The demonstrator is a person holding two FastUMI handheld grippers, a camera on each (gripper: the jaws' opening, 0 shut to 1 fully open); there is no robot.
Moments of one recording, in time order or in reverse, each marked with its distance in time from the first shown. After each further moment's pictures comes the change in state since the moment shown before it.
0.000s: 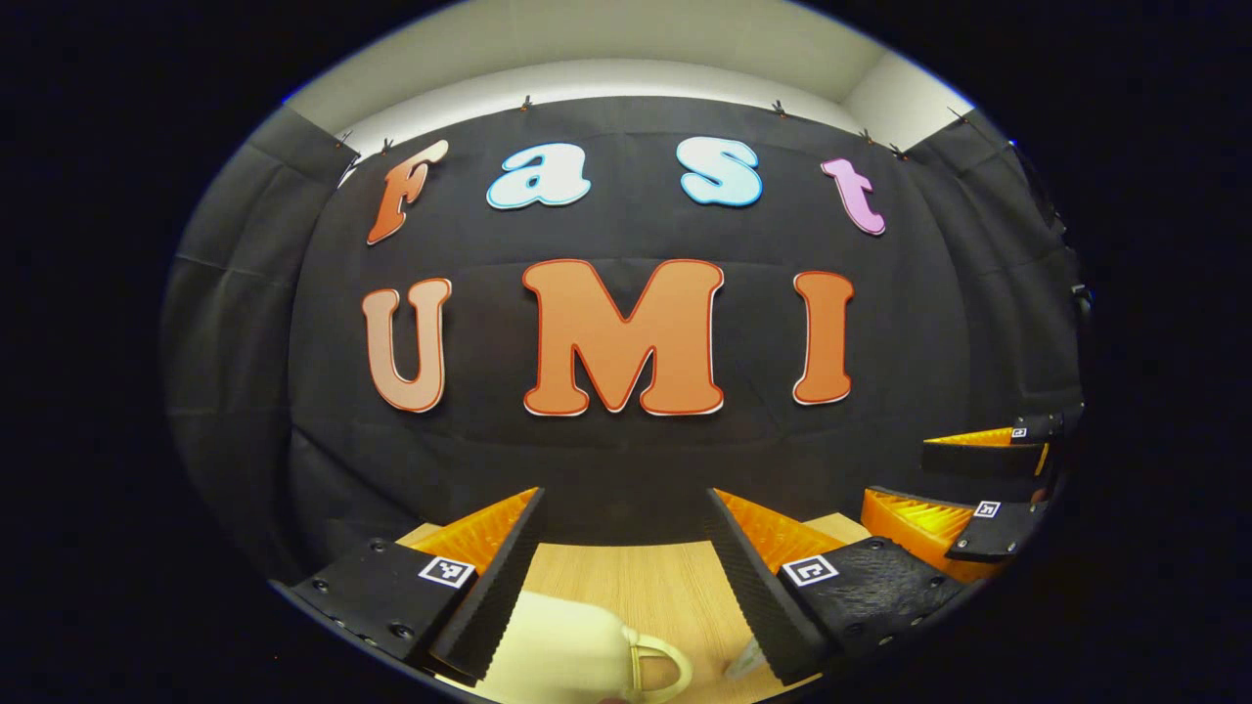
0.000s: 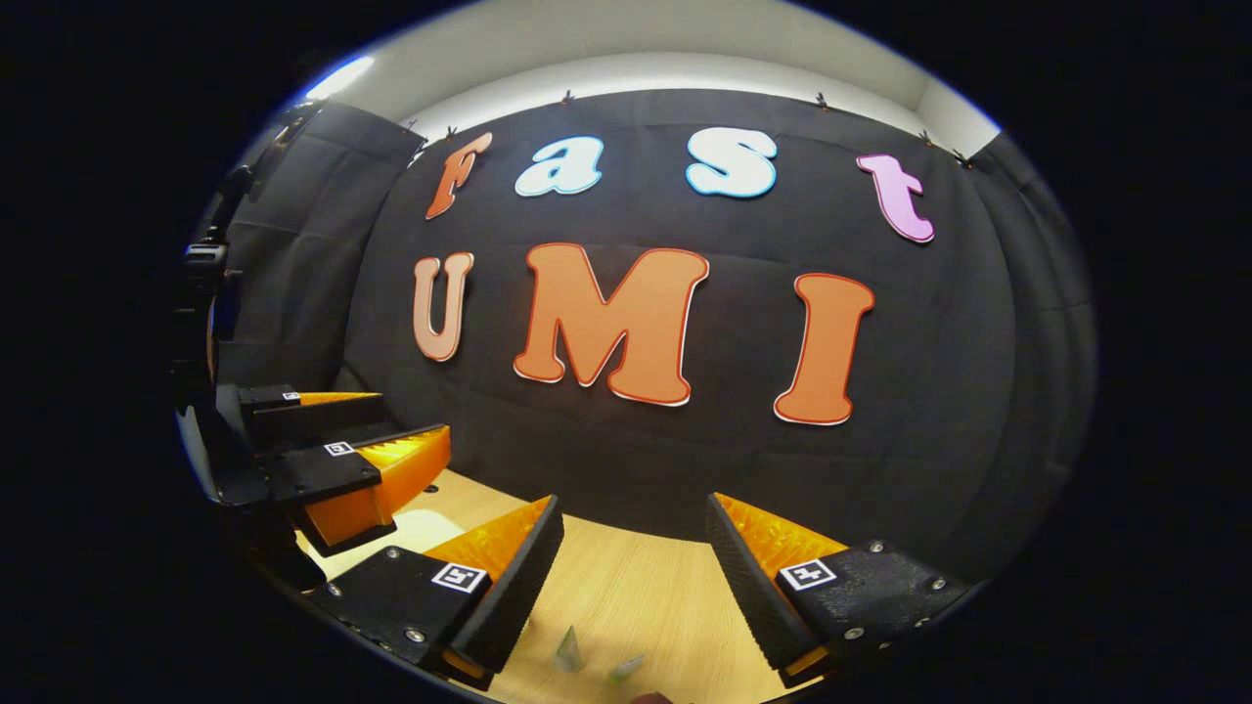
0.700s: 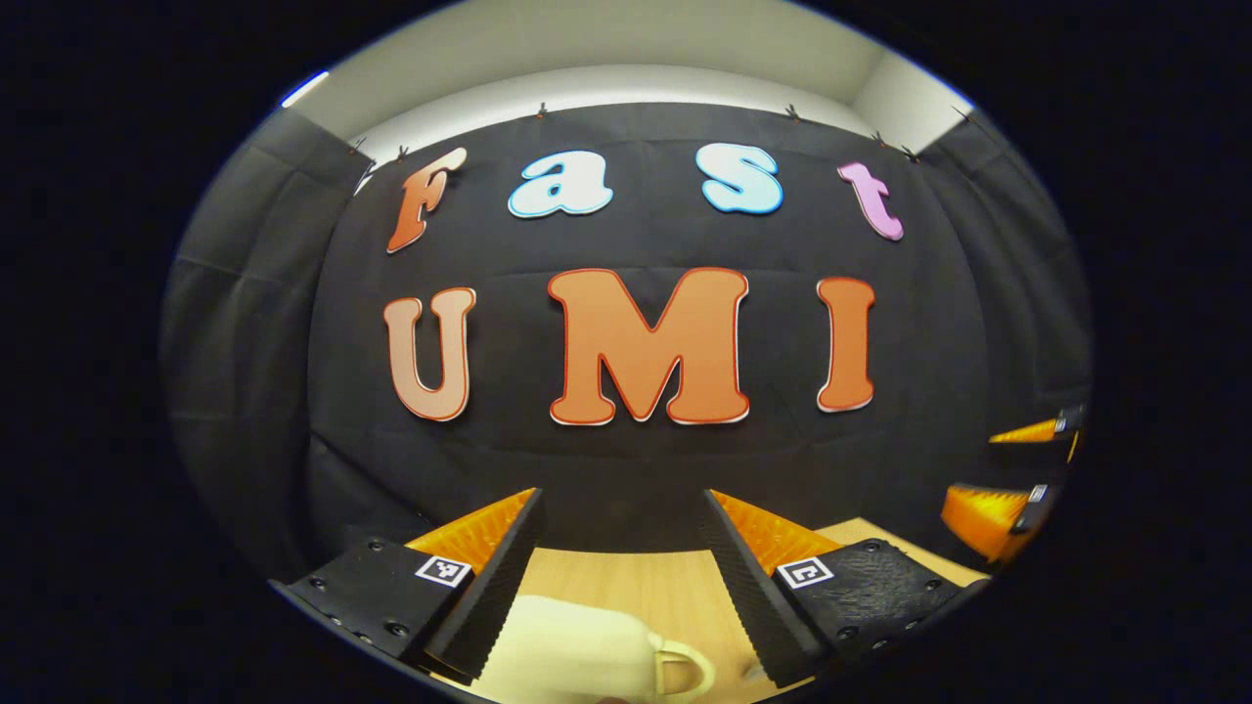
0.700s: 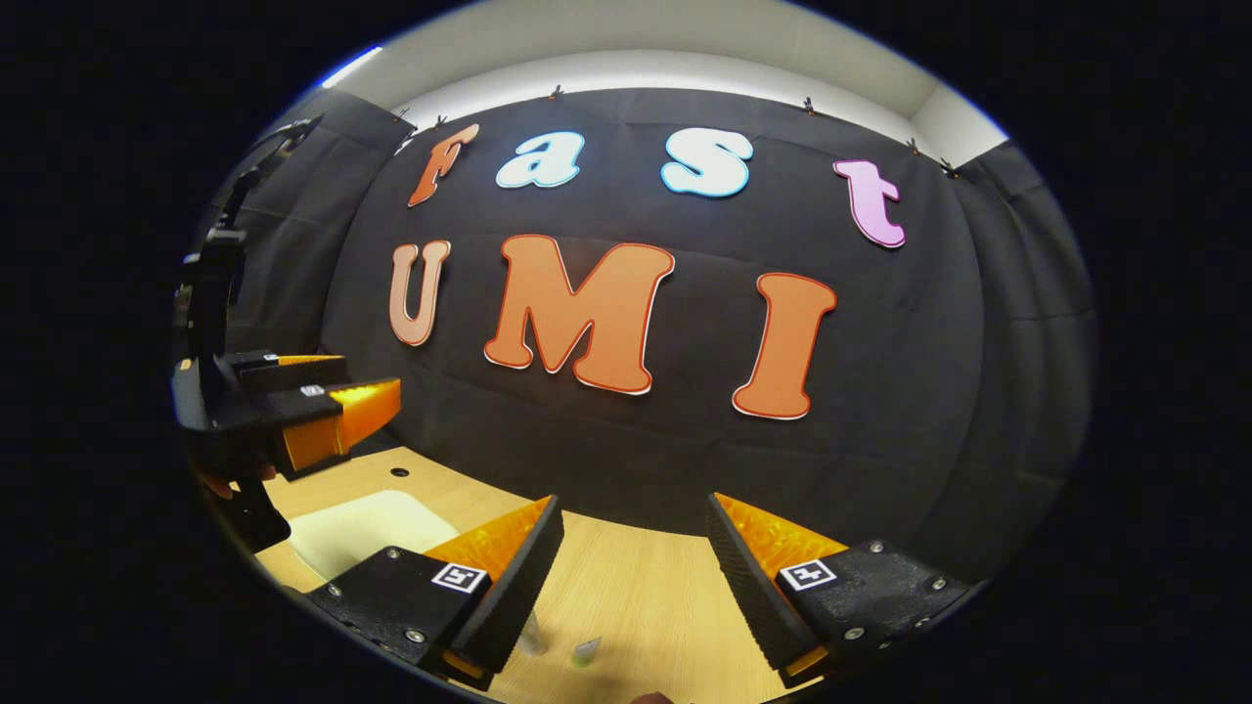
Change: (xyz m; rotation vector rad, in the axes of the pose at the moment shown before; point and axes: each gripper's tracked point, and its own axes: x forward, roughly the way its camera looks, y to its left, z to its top) left arm -0.003 0.025 -0.014 0.070 -0.004 0.047; right arm -0.031 -0.031 -0.011 -0.045 0.031 -0.077
